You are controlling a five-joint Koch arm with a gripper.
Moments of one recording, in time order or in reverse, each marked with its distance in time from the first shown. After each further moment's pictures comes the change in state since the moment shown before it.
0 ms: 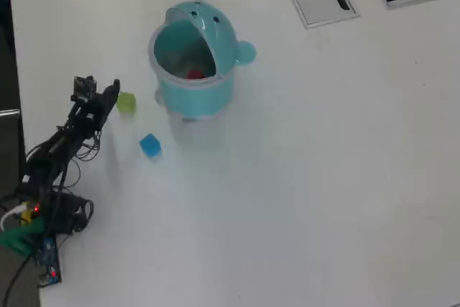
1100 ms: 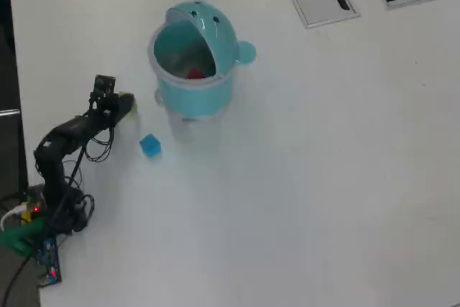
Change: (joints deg) arm 1.3 -24.6 -11.5 6.8 -5.8
